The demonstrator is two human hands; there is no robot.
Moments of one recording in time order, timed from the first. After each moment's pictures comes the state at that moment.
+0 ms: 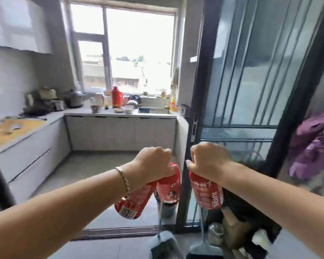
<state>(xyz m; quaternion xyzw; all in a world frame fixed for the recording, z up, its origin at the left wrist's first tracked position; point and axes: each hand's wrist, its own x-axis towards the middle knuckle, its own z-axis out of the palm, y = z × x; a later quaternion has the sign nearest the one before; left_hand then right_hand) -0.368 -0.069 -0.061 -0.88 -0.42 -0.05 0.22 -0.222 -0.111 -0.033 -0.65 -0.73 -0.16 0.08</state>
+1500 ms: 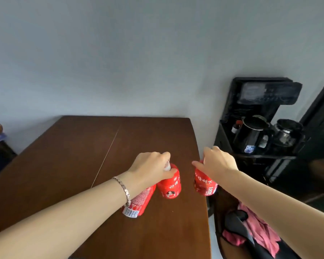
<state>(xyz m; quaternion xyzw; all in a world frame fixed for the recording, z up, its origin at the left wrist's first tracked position) -1.441 -0.451 -0.208 -0.17 -0.98 -0.04 0.03 -1.469 -0.263 -0.216 0.05 -1.00 0.05 0.00</state>
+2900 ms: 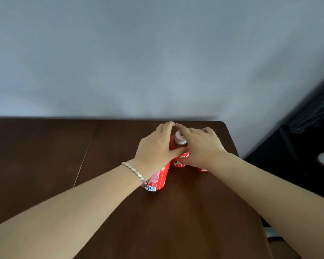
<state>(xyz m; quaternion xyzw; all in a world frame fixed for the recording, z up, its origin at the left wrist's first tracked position) -1.920 -0.531 -0.383 -0.09 -0.97 -0.24 0.00 -1.938 -0.393 -0.379 0.19 -0.98 0.05 -0.09</state>
